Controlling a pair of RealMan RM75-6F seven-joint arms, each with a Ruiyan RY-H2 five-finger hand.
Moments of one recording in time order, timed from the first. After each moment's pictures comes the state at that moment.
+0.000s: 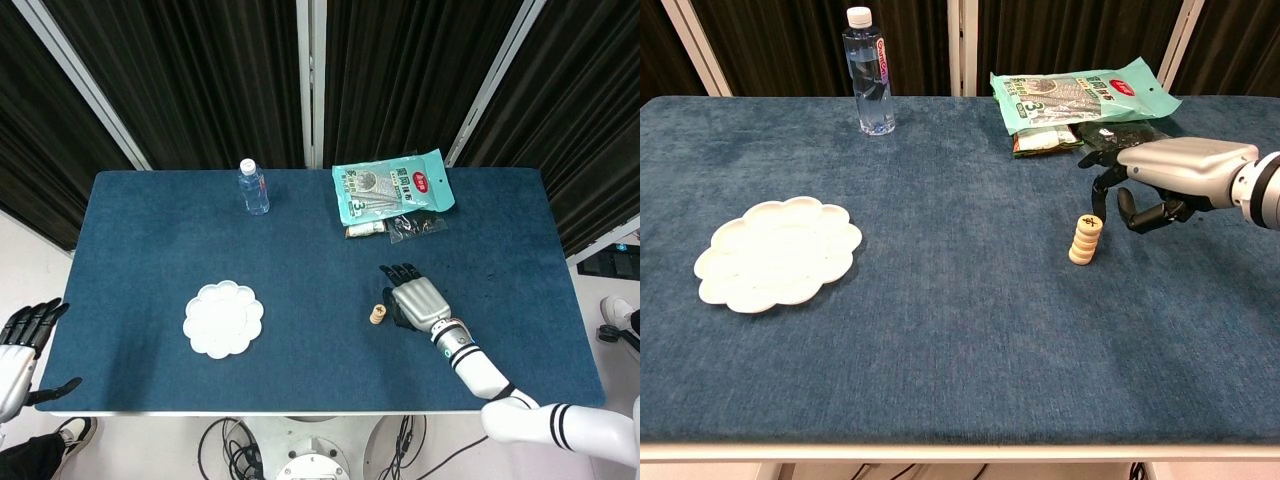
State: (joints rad) left arm -0.05 -0.96 0.05 -1.66 1.64 1.52 -0.18; right arm 0.73 -1.44 0.08 -1.57 -1.02 0.85 -0.44
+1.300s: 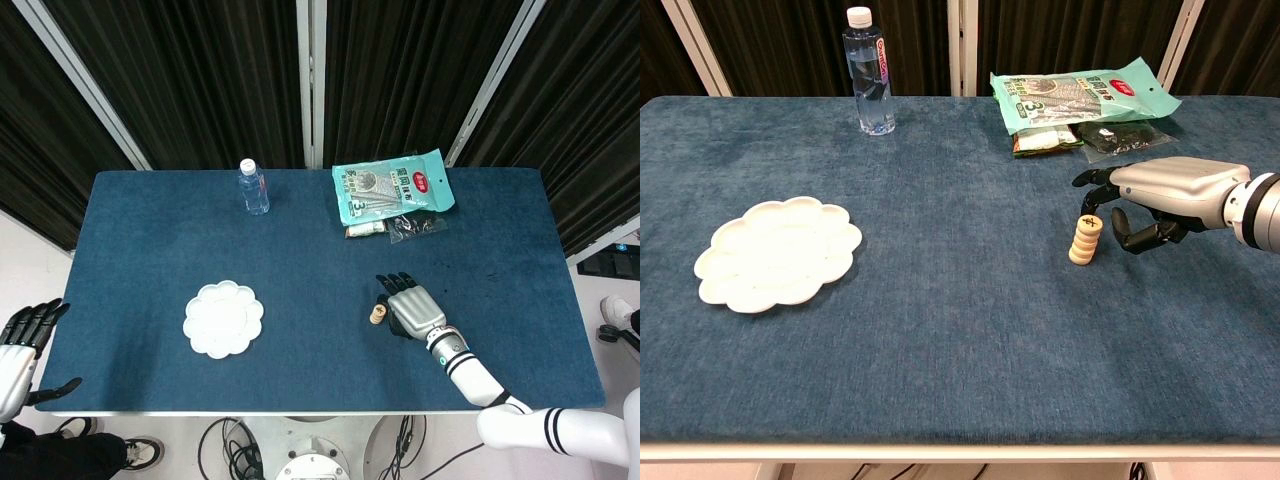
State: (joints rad) left arm -0.05 -0.96 0.05 -1.66 1.64 1.51 -0.18; right arm 0.73 -1.46 0.04 -1.60 -0.99 0.88 -0.47
